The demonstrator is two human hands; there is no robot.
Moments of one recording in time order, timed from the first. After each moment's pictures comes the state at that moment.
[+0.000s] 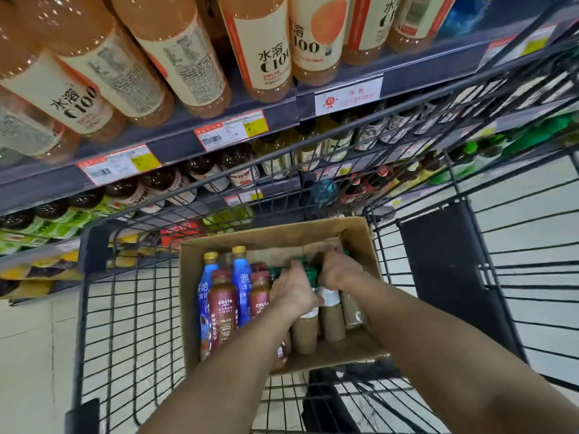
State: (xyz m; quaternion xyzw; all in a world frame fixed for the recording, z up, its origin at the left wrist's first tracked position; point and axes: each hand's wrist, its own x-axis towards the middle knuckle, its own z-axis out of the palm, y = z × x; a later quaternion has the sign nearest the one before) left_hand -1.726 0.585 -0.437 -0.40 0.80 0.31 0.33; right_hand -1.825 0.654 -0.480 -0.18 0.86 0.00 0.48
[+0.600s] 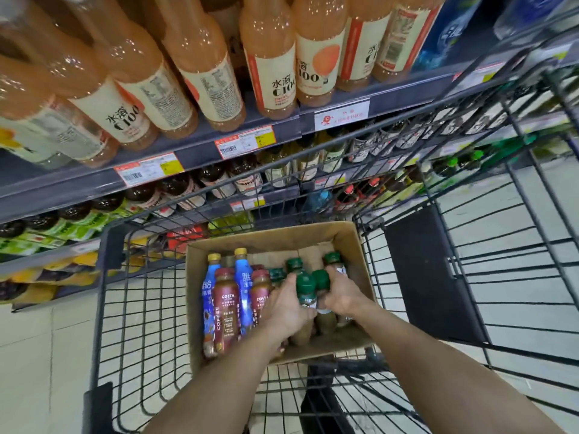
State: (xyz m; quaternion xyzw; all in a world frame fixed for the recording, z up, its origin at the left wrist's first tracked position) left_hand -1.670 0.594 -0.395 -0.39 0.80 0.39 0.25; right_hand -1.776 0.702 -0.444 -0.15 0.83 -0.21 0.49
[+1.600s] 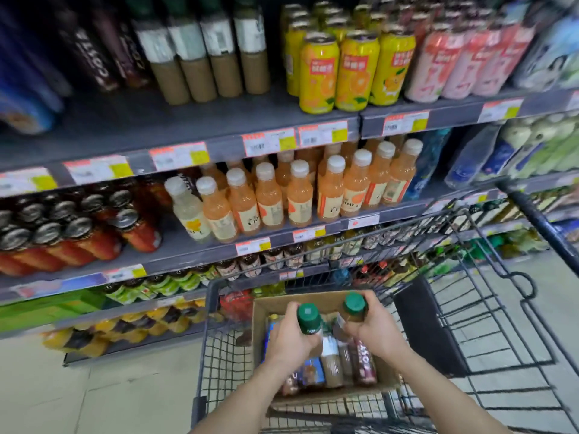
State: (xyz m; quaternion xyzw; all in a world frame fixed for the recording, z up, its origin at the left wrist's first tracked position) left_hand -1.585 0.534 -0.199 -0.38 0.80 0.45 0.07; right_hand -1.716 0.687 -0.202 -0.18 0.87 -0.37 0.27
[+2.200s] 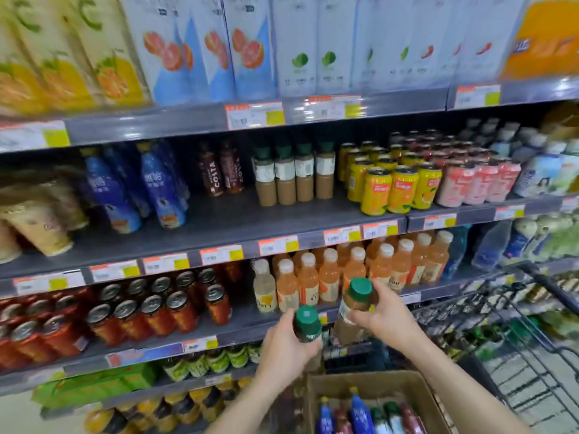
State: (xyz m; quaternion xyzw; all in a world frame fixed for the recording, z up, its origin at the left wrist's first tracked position) left_hand -1.510 0.387 -0.031 -0.30 0.84 0.43 -0.11; right_hand -1.663 0.543 0.013 -0.28 0.82 -0.46 0.18
